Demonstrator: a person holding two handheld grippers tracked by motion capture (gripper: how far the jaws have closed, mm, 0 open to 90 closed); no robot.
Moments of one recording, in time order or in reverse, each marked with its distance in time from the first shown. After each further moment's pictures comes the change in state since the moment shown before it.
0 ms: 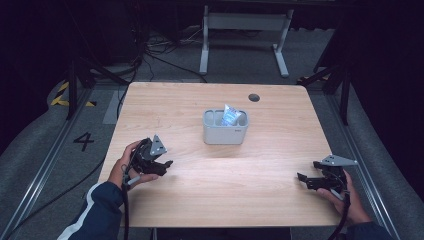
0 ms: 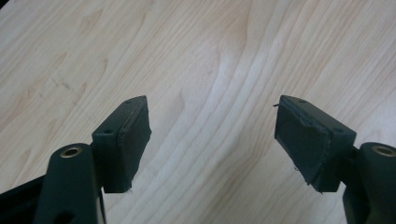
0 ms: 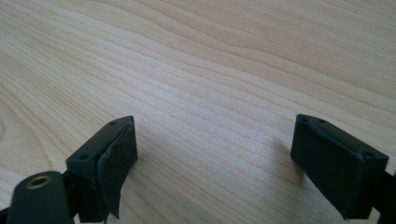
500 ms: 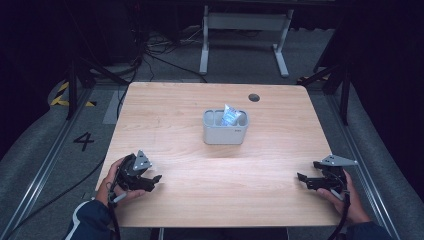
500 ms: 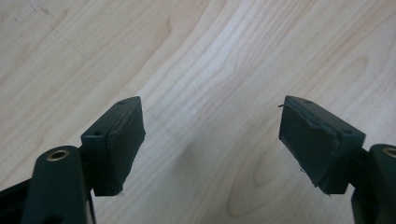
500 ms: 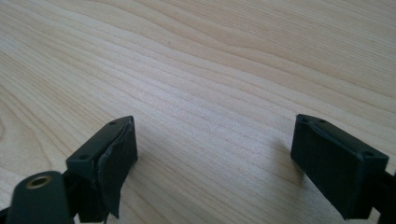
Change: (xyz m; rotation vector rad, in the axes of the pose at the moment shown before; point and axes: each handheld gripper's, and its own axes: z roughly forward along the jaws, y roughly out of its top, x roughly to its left) left arm -0.011 -0.052 -0.010 -0.008 -0.033 -0.117; right arm 0.000 0.000 0.000 0.001 -0.003 0.003
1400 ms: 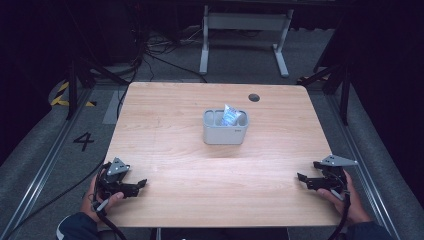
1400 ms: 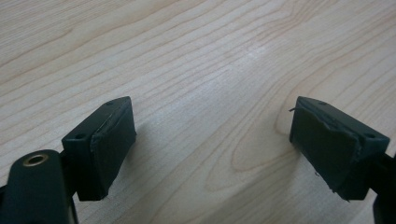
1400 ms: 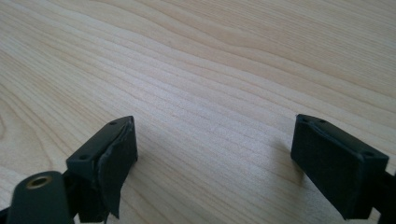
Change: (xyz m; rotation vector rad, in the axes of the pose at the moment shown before) left arm 0.022 -0.058 -0.004 -0.074 0.004 -0.250; right arm 0.000 0.000 0.000 -0.001 0.003 -0.002
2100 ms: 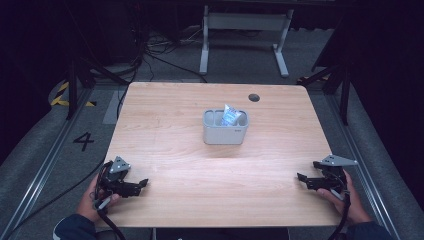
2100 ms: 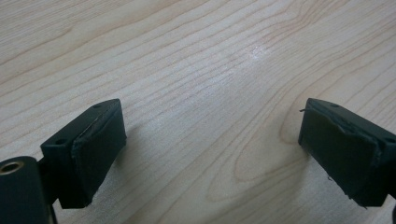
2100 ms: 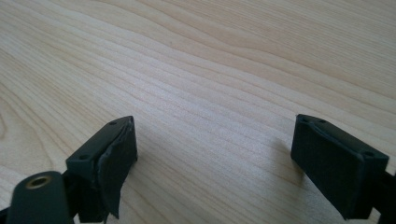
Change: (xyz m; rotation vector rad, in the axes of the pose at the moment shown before) left arm 0.000 0.003 0.004 0.016 0.004 -0.009; right arm 0.000 0.000 0.000 0.000 0.003 -0.004
